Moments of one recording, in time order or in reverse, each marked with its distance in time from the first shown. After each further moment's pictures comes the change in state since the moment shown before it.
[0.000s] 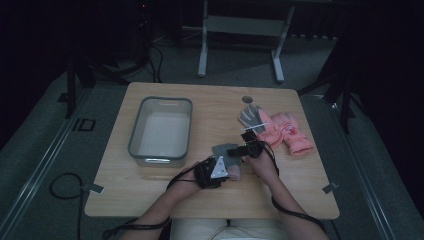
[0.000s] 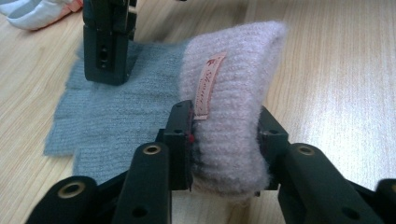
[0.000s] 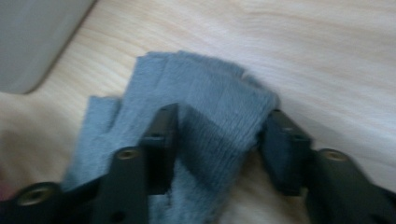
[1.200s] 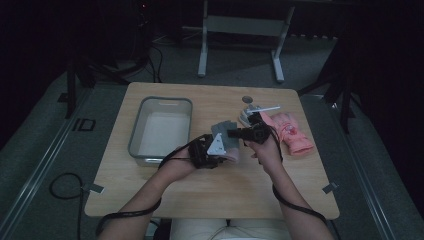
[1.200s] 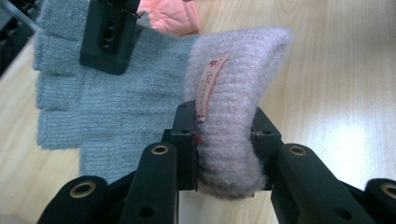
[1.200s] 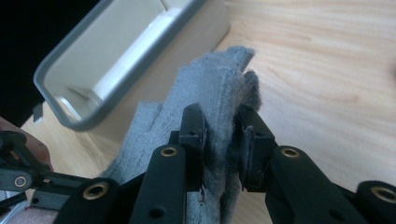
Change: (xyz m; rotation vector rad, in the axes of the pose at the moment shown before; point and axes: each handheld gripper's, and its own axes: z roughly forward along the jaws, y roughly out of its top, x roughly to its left) left arm 0.043 0.055 -0.072 0.018 0.004 0.042; right arm 0.037 0.040 -0.071 -0.208 0.099 -0.067
